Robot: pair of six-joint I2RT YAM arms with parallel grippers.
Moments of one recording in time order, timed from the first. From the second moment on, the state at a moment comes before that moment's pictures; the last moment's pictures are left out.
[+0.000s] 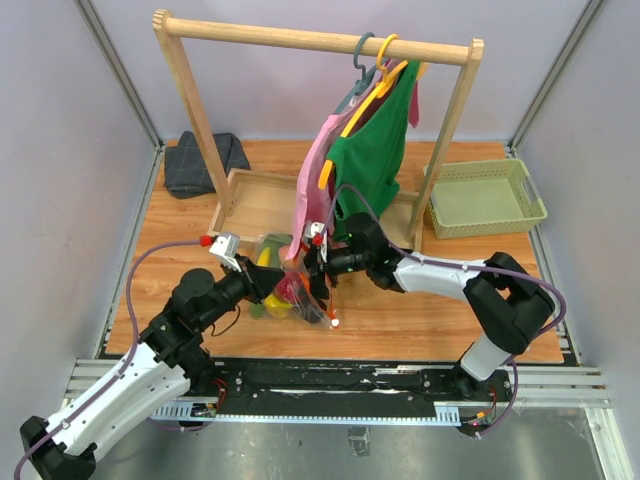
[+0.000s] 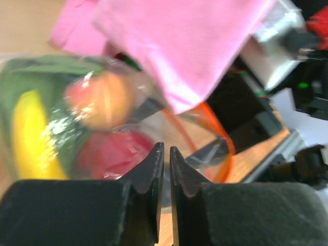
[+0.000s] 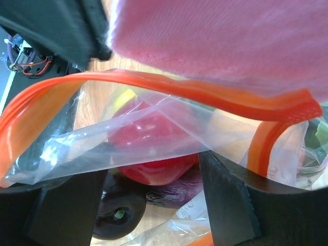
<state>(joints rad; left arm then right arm) -0.68 0.45 0.38 -0.06 0.04 -0.58 0.81 1.62 0.84 0.37 -0.78 -0.16</state>
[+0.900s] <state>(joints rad) -0.68 0.76 0.34 -0.07 -0.14 -0.60 0.86 1.67 0.93 0.20 -0.73 -0.29</state>
